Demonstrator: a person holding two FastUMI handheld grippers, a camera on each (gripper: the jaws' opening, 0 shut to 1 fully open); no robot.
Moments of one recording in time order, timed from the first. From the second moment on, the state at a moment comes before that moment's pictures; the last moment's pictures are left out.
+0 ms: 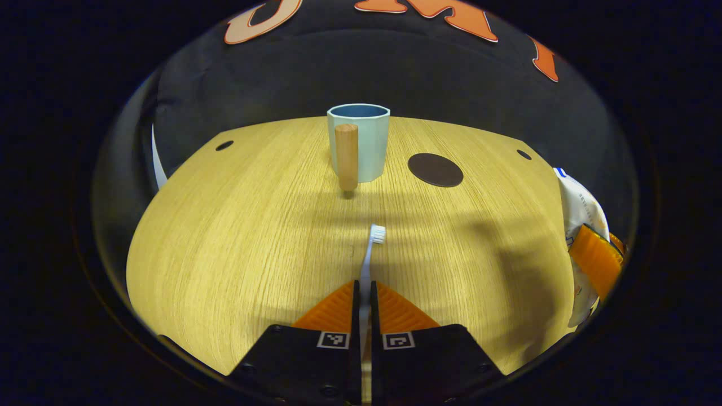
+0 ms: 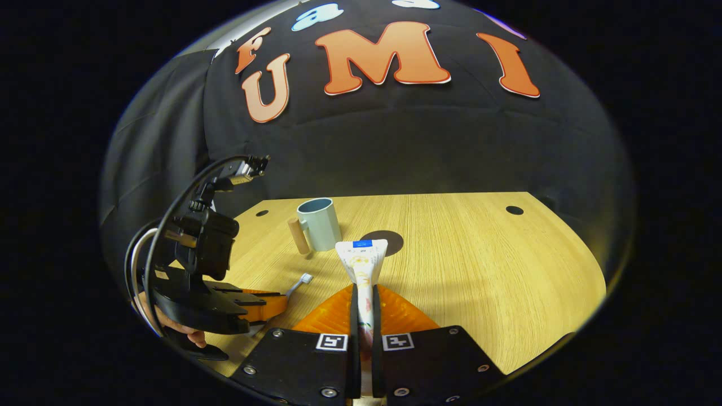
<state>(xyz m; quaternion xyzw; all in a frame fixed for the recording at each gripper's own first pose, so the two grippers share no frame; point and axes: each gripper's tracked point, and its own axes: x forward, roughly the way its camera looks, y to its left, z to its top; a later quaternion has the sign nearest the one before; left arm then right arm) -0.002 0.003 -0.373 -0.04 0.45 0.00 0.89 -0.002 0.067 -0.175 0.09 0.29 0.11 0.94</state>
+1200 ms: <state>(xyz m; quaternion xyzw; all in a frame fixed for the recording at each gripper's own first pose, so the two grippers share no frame) 0.034 0.006 -0.299 -0.09 0.22 -0.05 0.97 0.004 0.059 -0.145 0.09 0.24 0.11 0.96</state>
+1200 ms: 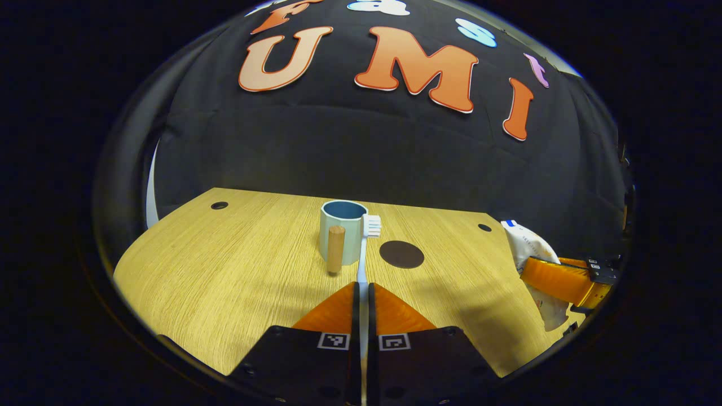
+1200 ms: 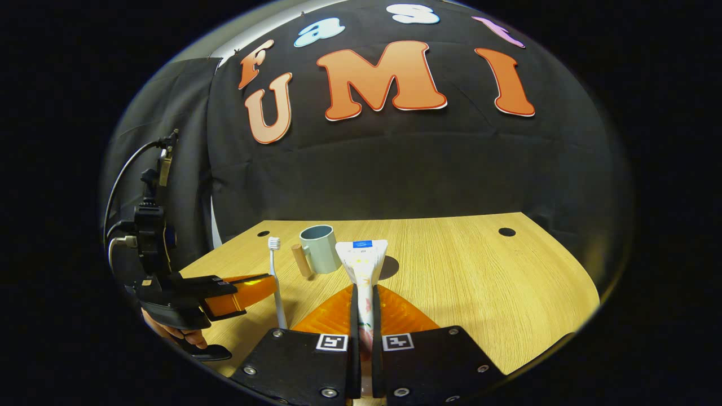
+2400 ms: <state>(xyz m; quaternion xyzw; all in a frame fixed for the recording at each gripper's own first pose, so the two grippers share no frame) 0.068 -0.076 -0.392 -0.03 0.39 -0.11 0.91 0.008 0.000 -0.163 0.11 0.25 0.07 0.96</state>
